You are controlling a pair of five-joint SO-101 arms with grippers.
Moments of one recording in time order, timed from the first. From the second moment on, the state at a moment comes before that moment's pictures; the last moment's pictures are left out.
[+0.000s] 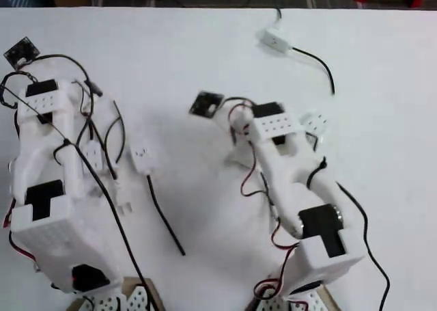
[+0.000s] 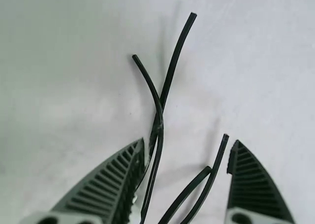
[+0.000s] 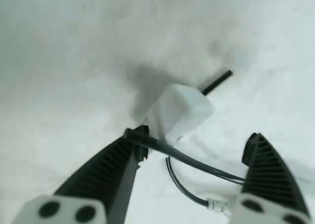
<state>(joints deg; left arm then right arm) -22.3 19.1 1.3 54.3 27.5 -17.6 6.4 18.3 64.6 50.7</state>
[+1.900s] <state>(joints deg) -22.3 19.1 1.3 54.3 27.5 -11.3 12.2 17.5 59.6 48.8</state>
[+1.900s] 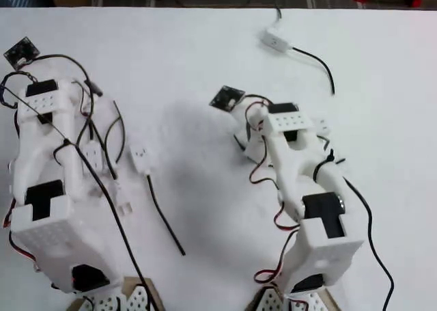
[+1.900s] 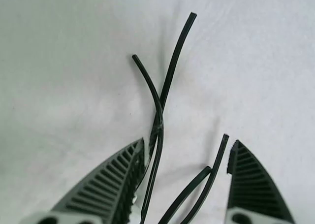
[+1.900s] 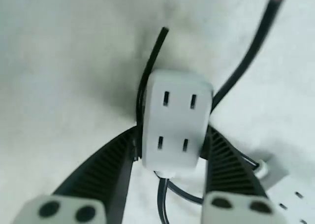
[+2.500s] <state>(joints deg) -22.3 19.1 1.3 54.3 27.5 -10.6 2.9 -3.6 86.1 25.5</state>
